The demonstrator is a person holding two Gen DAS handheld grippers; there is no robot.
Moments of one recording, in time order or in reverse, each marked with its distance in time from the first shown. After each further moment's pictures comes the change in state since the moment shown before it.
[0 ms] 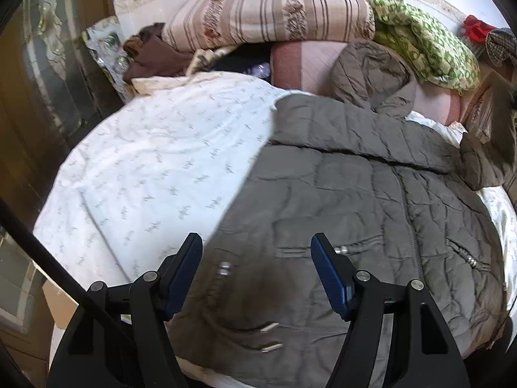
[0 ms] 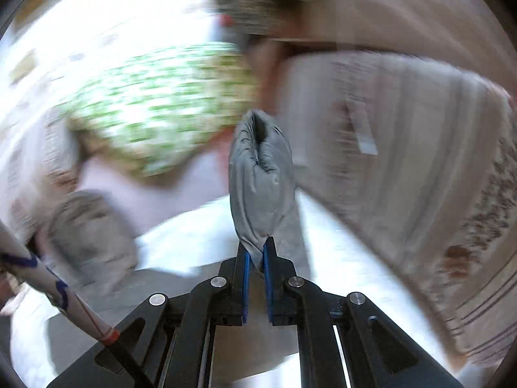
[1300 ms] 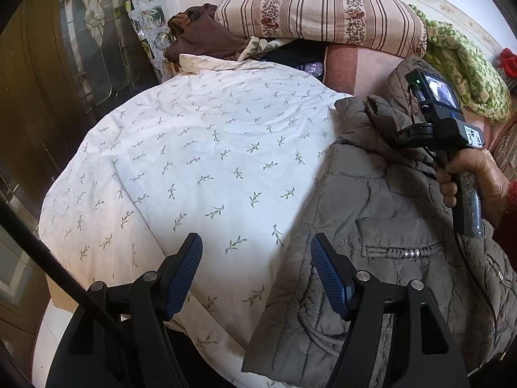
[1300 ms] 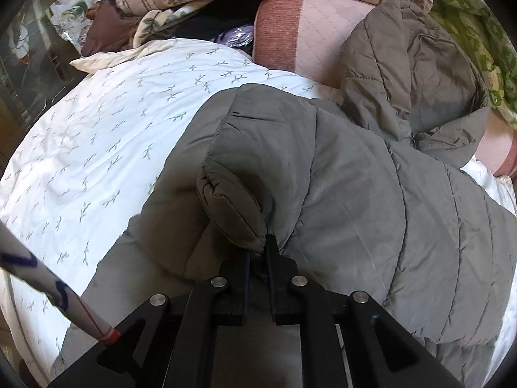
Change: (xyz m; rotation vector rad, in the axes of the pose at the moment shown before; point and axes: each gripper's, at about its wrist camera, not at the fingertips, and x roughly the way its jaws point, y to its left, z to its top) left arm 0.026 0.085 -0.020 -0.138 0.019 0.054; right arm 0.084 0.401 -0.302 -0.735 0.364 0.376
